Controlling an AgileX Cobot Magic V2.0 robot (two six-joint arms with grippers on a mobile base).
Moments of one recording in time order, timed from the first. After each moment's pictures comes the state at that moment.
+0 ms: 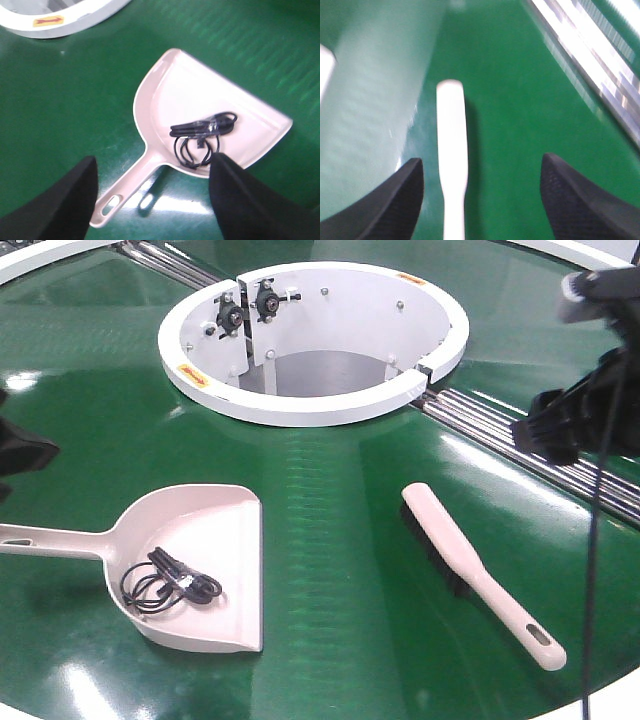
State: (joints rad) left arm -0.27 1.11 -1.33 -0.07 1.15 0.57; right arm 0.22 1.23 -1.21 -0.03 0.89 -0.02
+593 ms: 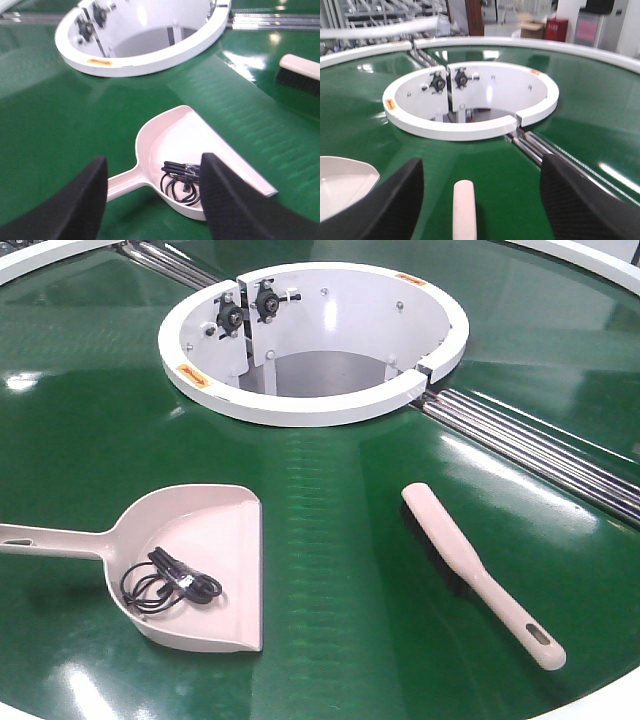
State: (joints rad) left arm -0.27 0.55 -0.75 -0.06 0.71 0.29; right arm 0.22 0.39 -0.59 0.01 0.41 -0.04
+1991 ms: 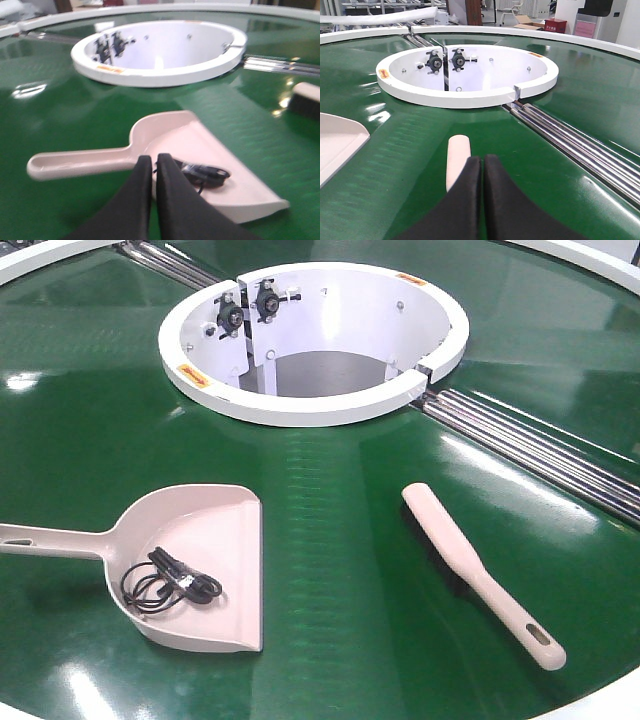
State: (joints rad) left arm -0.24 0.21 -0.19 -0.03 0.28 0.11; right arm 0.22 0.19 -0.24 0.01 0.28 -0.07
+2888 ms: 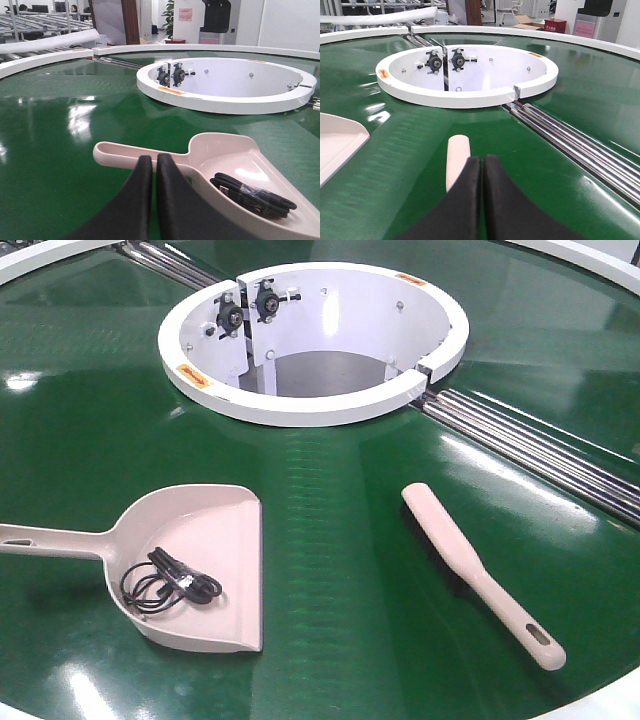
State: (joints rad) left arm -0.04 -0.01 0.03 0.04 0.12 -0.01; right arm 0.22 0.19 -0.24 0.01 0.28 -0.07
